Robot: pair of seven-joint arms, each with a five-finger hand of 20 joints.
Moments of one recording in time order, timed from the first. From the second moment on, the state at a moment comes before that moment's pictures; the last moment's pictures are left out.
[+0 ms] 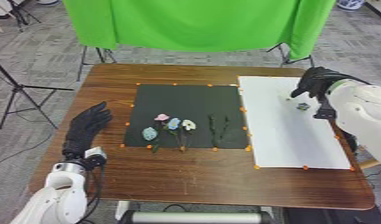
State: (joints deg) left arm 111.5 -59.9 -89.9 -103.2 49.9 8.8 13.3; right arm -58.4 -33.1 51.7 -85.0 -112.7 -12.7 22.8
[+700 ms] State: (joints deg) left arm 112.1 -60.0 -90.2 -103.4 50.0 8.4 13.2; right arm -63.5 -32.8 50.7 -83.7 -110.0 -9.1 25.6
